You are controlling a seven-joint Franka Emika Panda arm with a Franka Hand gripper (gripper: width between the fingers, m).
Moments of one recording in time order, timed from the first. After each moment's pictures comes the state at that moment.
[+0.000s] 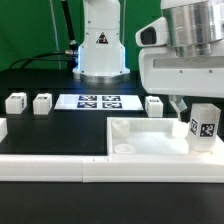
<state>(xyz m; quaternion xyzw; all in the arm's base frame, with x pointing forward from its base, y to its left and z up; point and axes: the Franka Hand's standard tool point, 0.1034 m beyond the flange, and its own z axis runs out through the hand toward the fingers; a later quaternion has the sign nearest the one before) 0.634 0.120 0.071 -0.91 0.39 0.01 0.11</state>
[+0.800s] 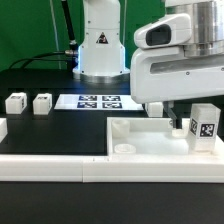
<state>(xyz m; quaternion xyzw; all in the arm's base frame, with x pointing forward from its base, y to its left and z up) 0.634 0.115 0.070 -1.00 0.05 -0.03 0.07</state>
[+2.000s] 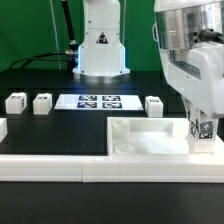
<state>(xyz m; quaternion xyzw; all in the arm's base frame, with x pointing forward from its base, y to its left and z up) 0.631 0.111 0.066 -0.68 0.73 0.06 0.08</state>
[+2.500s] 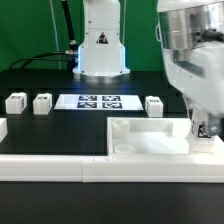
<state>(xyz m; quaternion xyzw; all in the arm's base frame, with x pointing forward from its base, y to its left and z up) 0.637 0.120 0.074 -0.82 0.56 0.03 0.09</state>
